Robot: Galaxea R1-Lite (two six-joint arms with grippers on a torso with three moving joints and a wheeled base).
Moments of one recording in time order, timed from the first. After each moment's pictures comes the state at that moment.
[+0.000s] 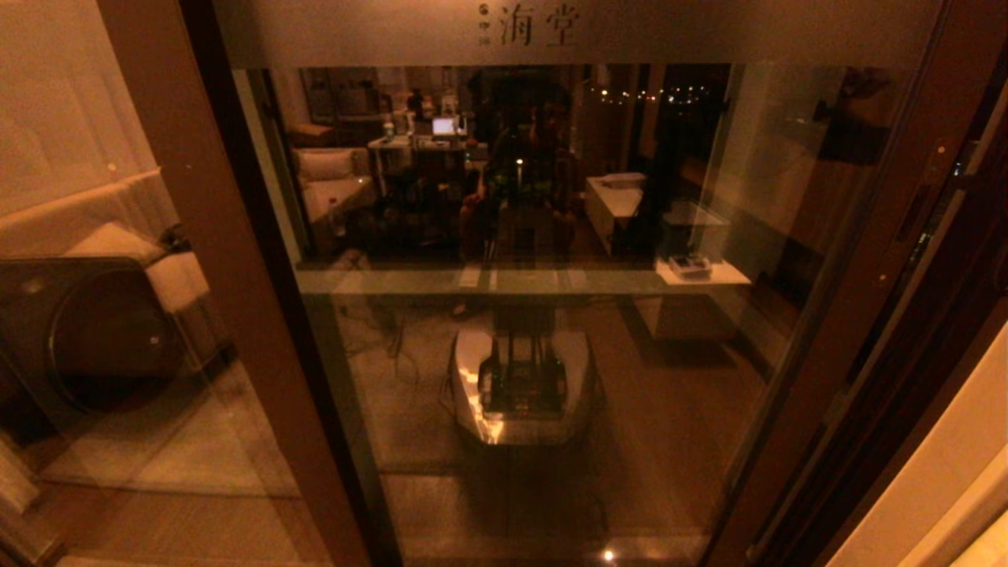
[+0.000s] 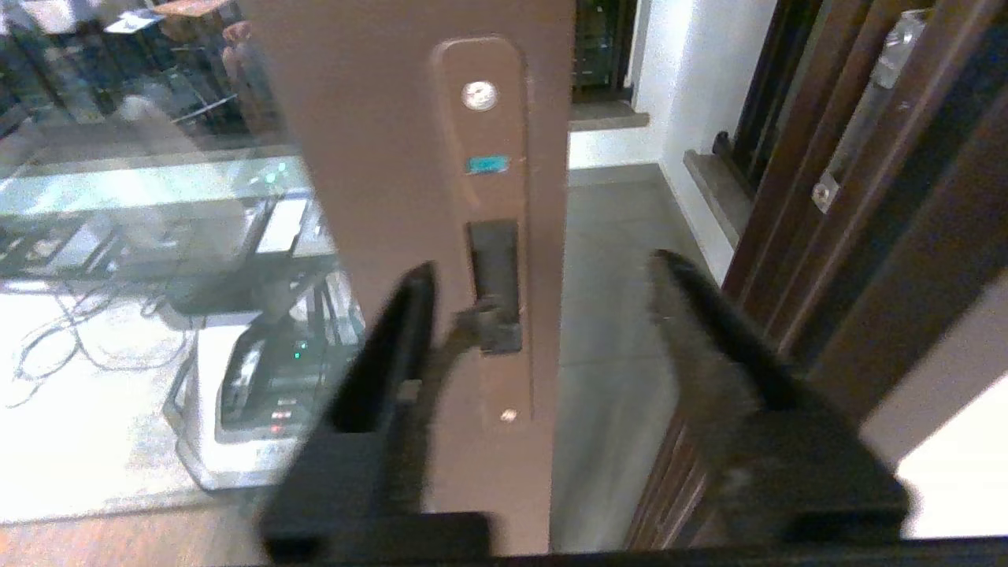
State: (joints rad) left arm 0.00 0.00 0.00 -0.07 -0.04 0.07; right arm -0.52 1.74 -1.39 -0.26 0.44 -0.05
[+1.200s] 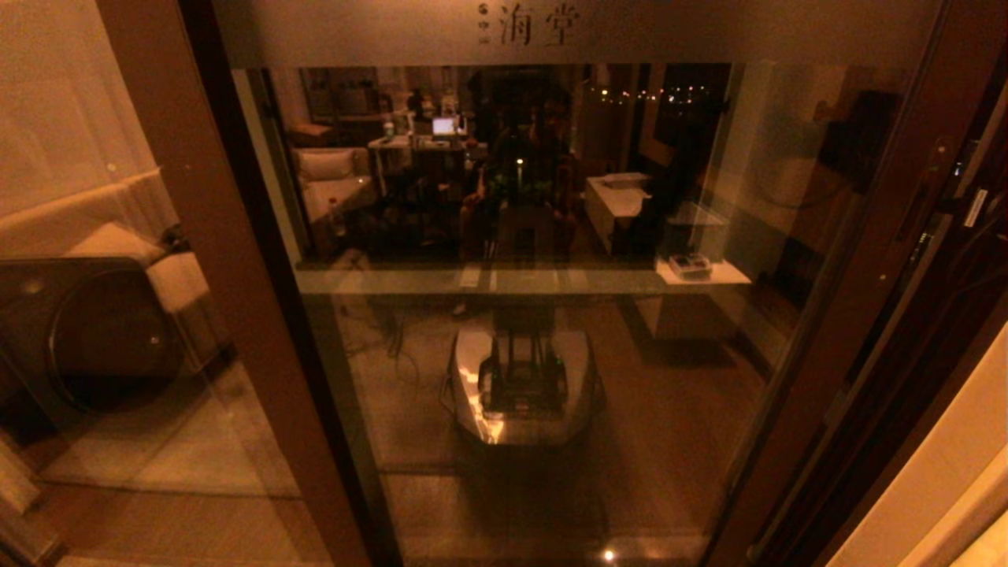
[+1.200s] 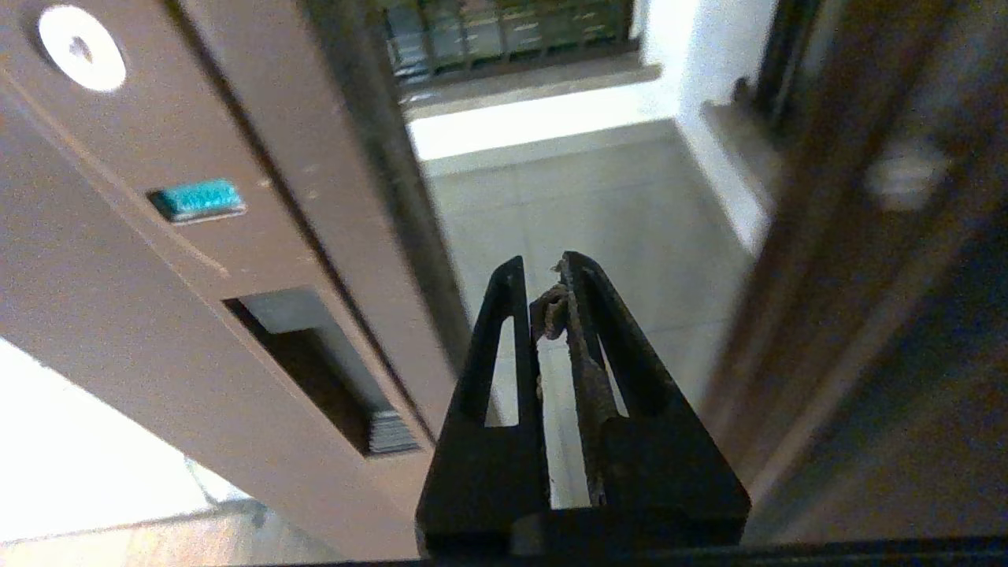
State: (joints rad) left arm 0.00 0.00 0.00 -0.07 -0.04 0.07; right arm -0.52 1.98 -1.57 -0.27 0.44 0.01
